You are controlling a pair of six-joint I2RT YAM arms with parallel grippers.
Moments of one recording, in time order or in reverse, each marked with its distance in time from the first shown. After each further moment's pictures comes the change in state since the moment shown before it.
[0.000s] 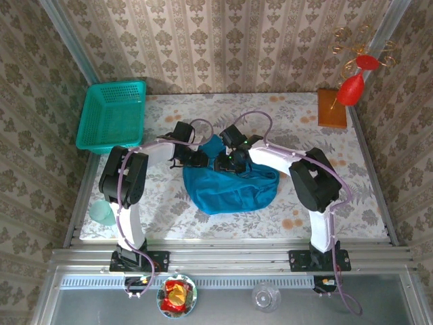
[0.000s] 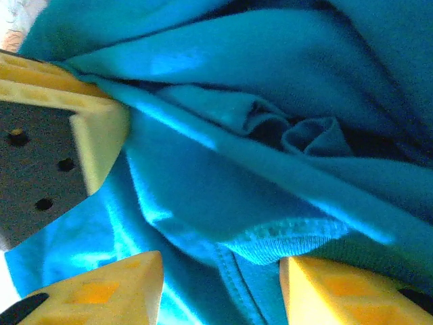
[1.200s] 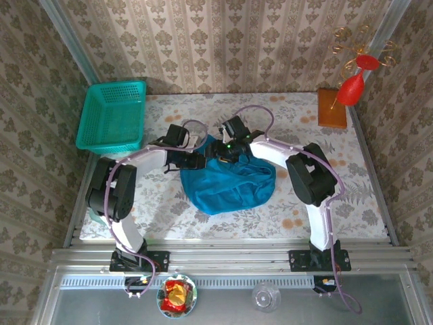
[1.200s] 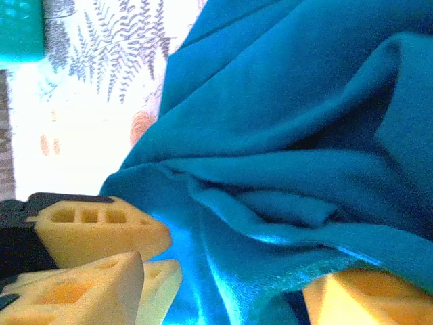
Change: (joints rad) left arm 0.002 -0.184 -0.144 0.046 0.028 -0.055; right arm -0.054 0.054 0.049 0.227 -0.208 0.039
